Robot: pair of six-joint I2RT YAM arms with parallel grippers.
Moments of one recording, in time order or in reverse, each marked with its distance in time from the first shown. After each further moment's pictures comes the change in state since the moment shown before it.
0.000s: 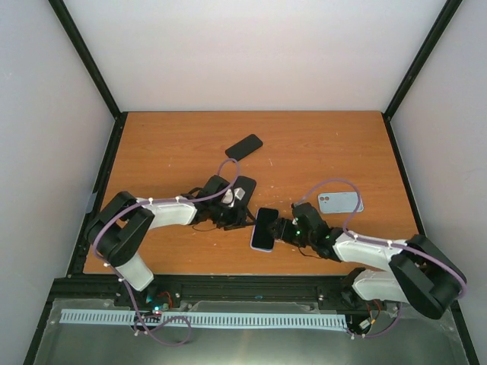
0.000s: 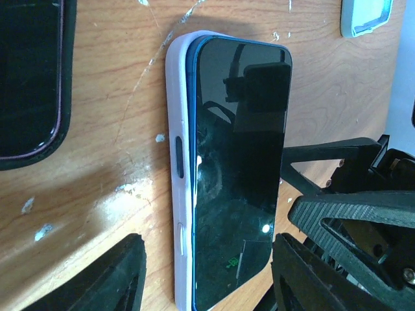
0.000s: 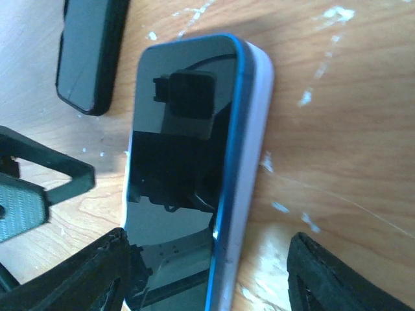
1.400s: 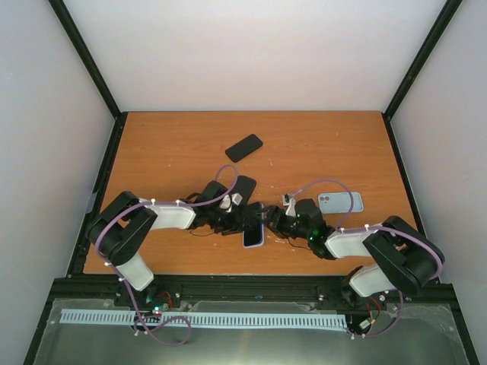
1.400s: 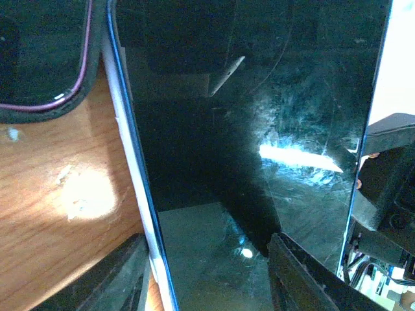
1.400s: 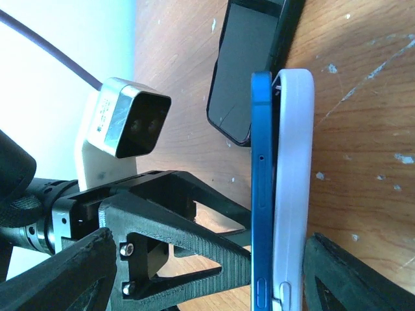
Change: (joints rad) left arm -0.009 0.025 -0.067 0.074 0.014 -0.017; right arm -0.020 0.214 -0.022 0.602 -0.232 0.219
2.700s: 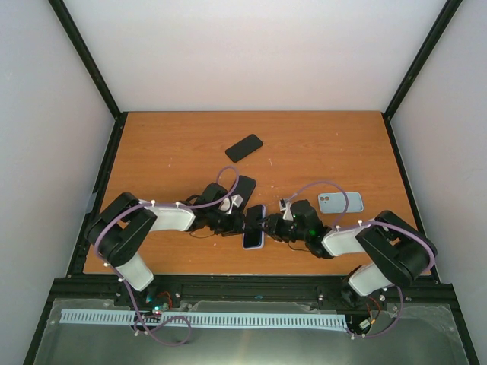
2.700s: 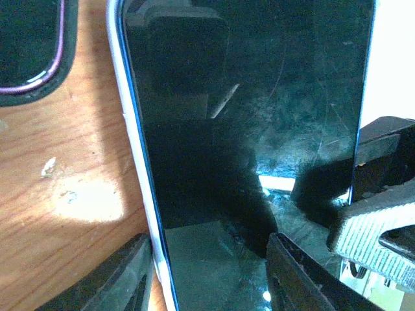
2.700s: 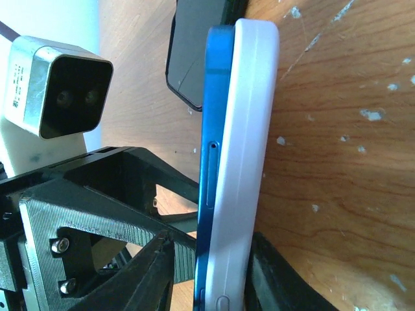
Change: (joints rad) left arm -0.008 -0.013 -0.031 0.029 -0.010 0.033; right arm 0.008 0.084 0.012 -0.033 -0.047 -0.053
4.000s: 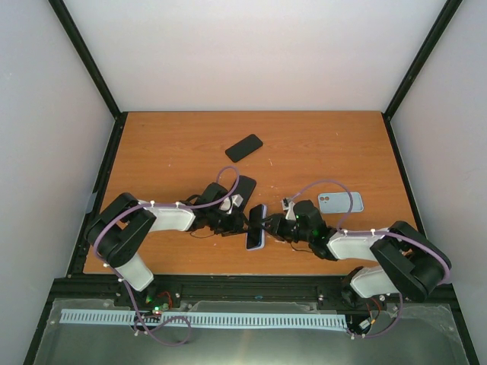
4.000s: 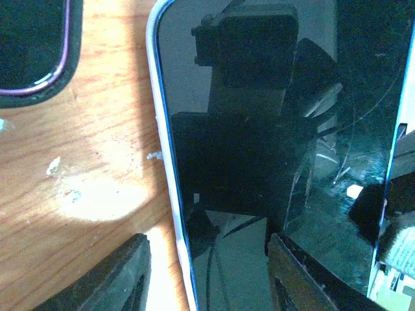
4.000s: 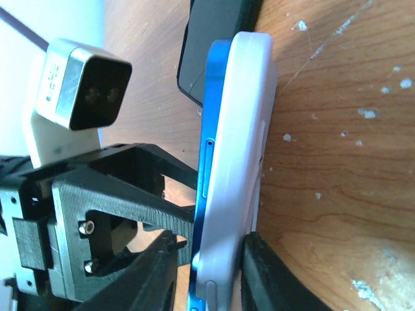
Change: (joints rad) left arm -0.006 -0.005 0.006 -0.018 -0.024 0.003; right arm 0.005 -0.129 -0.008 -0.115 0.030 -0.025
